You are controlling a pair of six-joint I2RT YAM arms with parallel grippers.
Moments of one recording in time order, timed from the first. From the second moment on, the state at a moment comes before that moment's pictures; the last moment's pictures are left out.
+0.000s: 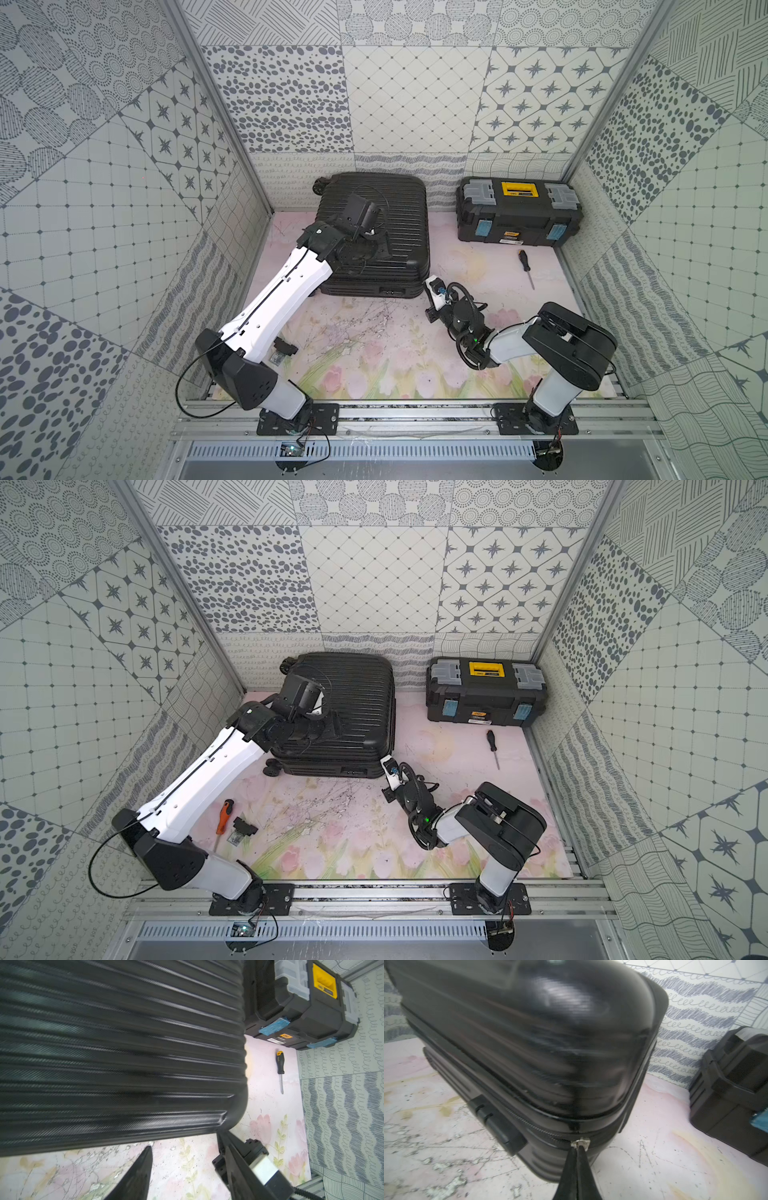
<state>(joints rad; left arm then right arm) -0.63 1.54 1.73 -1.03 -0.04 -0.64 0.85 1.69 0.42 1.14 0.28 -0.12</state>
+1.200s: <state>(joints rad) -0.82 1.65 1.62 -0.89 -0.17 -0.60 1.15 1.68 0.35 1.23 0.49 -0.14</state>
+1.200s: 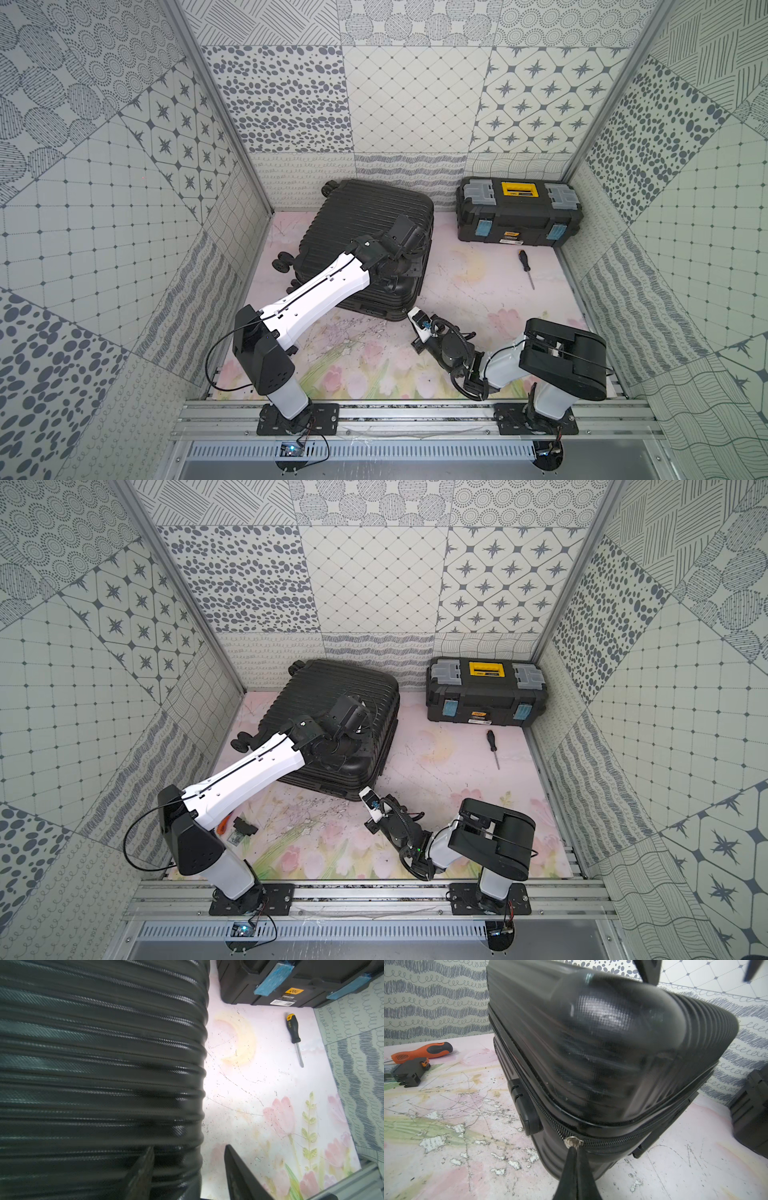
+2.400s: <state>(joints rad) -0.82 1.57 1.47 -0.72 -0.29 -0.55 0.96 1.49 0.33 0.97 0.30 -0.26</state>
